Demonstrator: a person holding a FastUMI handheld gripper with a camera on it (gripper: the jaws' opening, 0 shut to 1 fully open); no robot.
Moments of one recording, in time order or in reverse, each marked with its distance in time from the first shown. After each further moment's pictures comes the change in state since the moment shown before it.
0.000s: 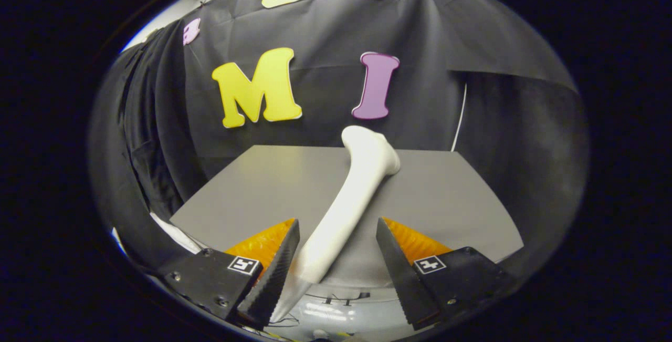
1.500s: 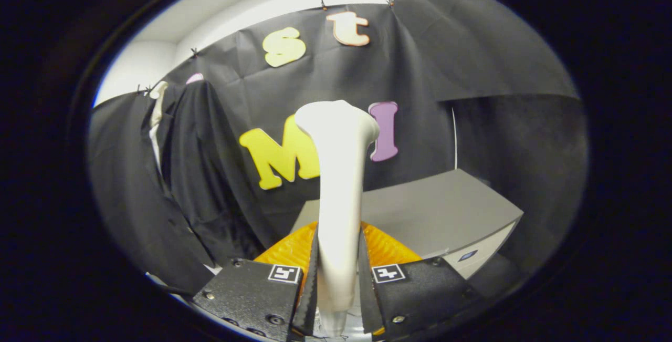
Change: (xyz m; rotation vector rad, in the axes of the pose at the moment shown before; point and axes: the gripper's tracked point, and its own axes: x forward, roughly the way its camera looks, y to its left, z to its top) arm -0.170 0.141 0.070 0.182 -0.335 0.041
